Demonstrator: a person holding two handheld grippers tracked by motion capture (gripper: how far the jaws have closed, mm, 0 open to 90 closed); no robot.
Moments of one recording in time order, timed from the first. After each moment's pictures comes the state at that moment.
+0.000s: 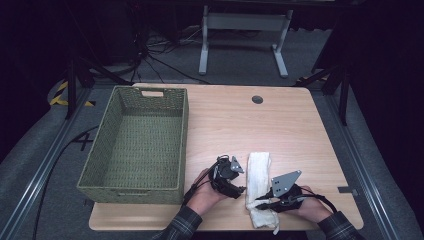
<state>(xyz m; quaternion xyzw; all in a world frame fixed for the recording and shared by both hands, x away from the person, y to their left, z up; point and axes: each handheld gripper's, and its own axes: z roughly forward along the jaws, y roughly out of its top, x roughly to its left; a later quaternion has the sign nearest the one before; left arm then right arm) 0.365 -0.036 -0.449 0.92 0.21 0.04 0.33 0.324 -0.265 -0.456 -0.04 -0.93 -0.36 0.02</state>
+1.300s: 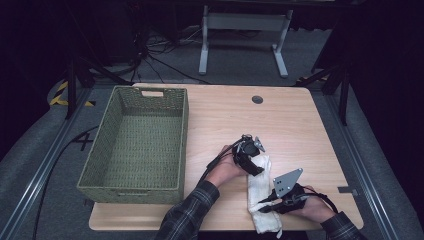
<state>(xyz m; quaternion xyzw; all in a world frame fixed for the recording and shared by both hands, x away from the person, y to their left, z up) 0.440 -0.107 -0.456 0.93 0.13 0.03 0.33 0.324 -0.270 -0.450 -0.03 -0.93 -0.36 0.05</state>
